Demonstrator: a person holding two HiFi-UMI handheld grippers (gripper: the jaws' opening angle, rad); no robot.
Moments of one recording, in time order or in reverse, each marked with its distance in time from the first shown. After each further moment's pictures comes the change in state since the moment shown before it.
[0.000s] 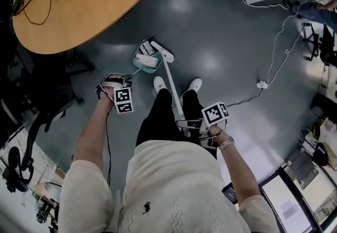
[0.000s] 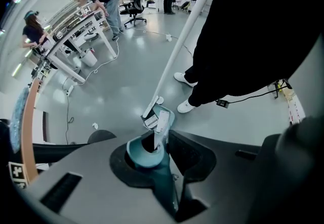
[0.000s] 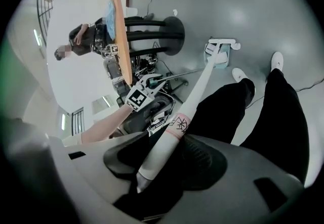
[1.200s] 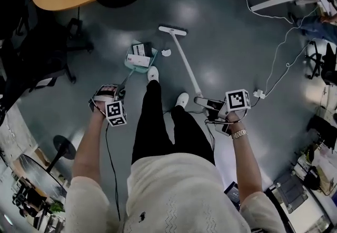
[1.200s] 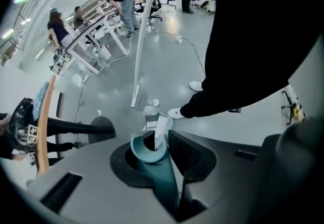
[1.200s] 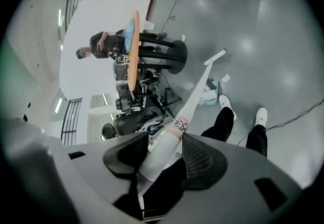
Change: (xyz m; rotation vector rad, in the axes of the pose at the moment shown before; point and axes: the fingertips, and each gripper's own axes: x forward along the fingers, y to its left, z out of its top) left arm -0.037 -0.202 0.070 -0.200 0.038 0.136; right arm -0.136 -0.077 -0.028 -0.205 -0.173 -0.065
